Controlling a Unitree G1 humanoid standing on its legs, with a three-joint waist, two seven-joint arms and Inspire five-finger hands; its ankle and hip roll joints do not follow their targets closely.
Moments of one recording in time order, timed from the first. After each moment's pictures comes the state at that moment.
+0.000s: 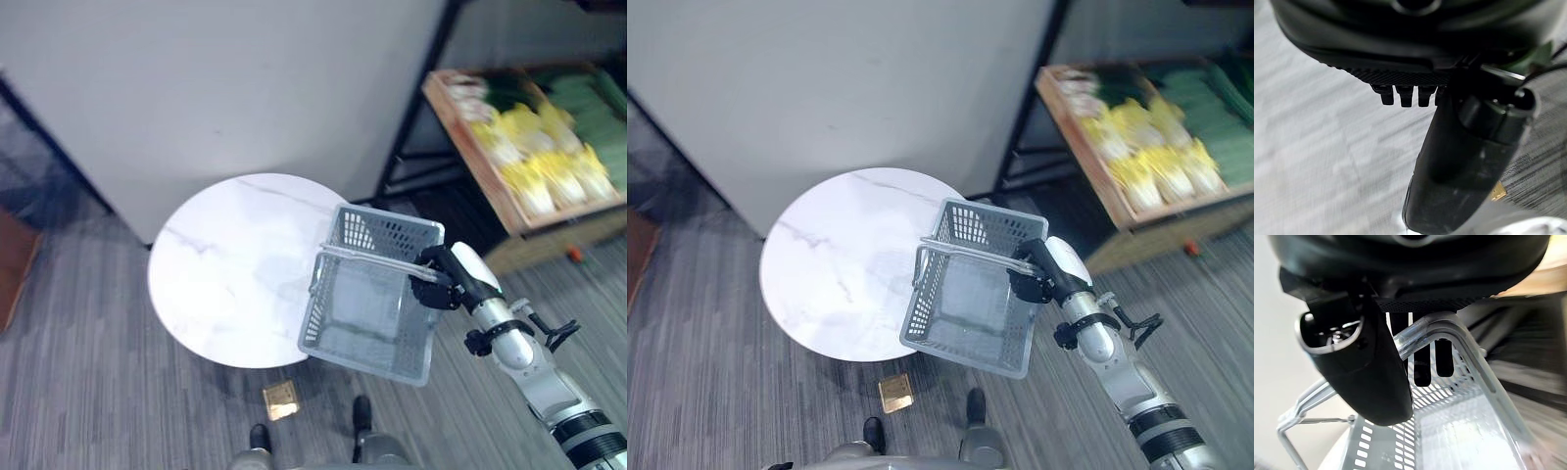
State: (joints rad) left arm 0.01 0.27 -0.04 1.40 0.06 -0.04 0.17; right arm -0.04 -0.72 0.23 0.14 -0.18 -0.12 -0.12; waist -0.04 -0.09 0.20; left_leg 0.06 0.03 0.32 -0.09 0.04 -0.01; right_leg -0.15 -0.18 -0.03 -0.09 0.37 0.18
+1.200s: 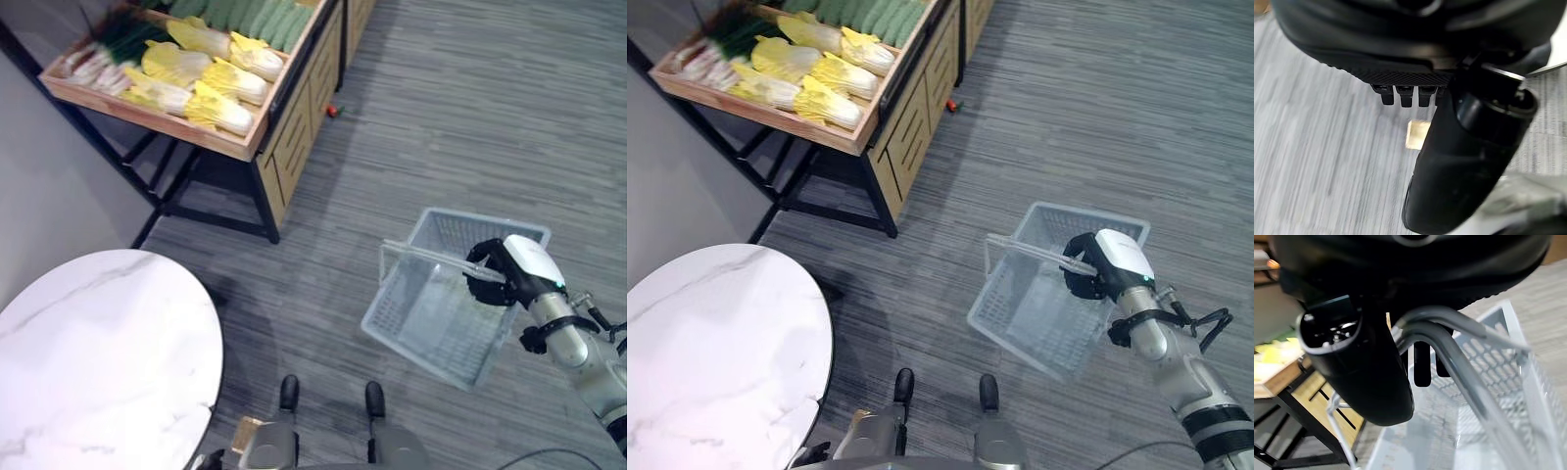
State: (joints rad) left arm 0.03 0.20 -0.11 1.31 0.01 -0.08 0.15; right arm 0.02 -0.89 0.14 0.21 -0.26 -0.13 -0.14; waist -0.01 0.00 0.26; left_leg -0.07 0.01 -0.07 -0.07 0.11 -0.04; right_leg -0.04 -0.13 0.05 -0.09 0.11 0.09
